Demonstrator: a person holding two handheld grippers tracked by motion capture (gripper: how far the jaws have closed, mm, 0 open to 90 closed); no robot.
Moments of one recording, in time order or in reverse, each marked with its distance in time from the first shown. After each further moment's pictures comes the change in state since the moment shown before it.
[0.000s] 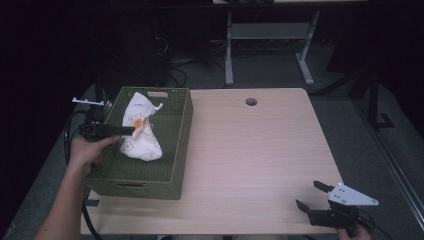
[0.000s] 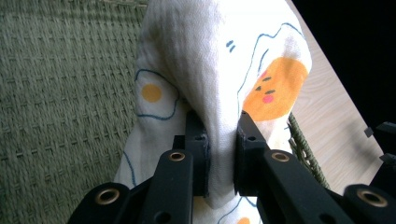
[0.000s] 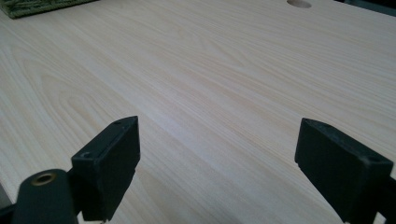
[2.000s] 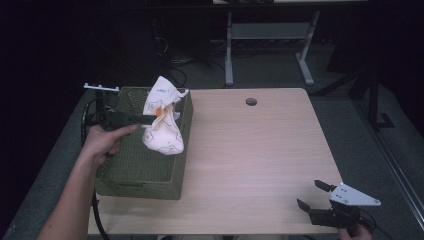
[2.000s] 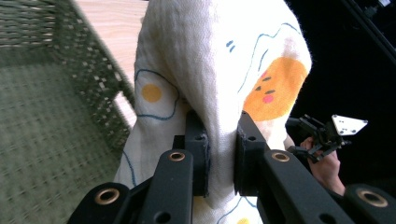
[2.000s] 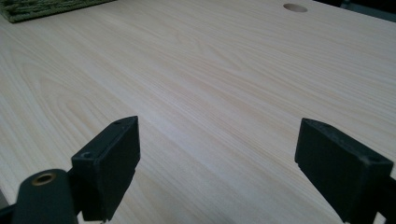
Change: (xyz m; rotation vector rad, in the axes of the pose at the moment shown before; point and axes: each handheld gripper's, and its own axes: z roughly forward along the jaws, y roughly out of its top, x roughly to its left) left arm -0.064 0.030 0.015 -0.028 -0.302 0.101; right arm -0.002 0.000 -0.002 -0.016 -0.004 -0.001
